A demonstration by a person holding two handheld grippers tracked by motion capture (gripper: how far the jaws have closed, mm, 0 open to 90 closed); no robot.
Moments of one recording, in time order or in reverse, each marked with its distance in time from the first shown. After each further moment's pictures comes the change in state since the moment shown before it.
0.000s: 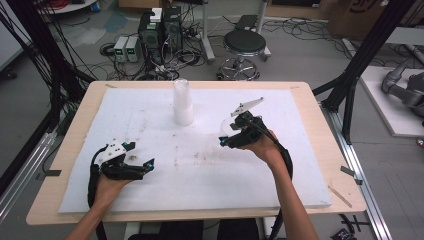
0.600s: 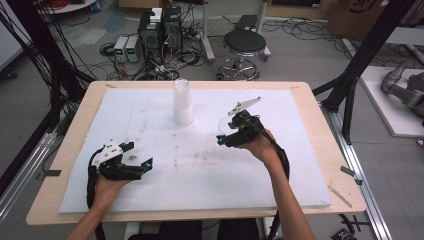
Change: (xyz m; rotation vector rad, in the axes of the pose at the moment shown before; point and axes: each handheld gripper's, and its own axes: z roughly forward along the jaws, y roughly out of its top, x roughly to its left) left arm 0.002 -0.002 -0.003 -0.039 -0.003 -0.021; right arm 0.003 0.004 0.005 -0.007 -0.019 0.005
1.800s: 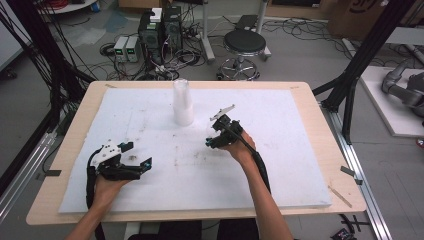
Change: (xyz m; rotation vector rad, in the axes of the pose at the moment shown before) left arm 0.001 -0.001 -0.002 -0.017 -0.002 -0.005; right arm 0.000 -0.004 0.081 0.093 -0.120 0.016
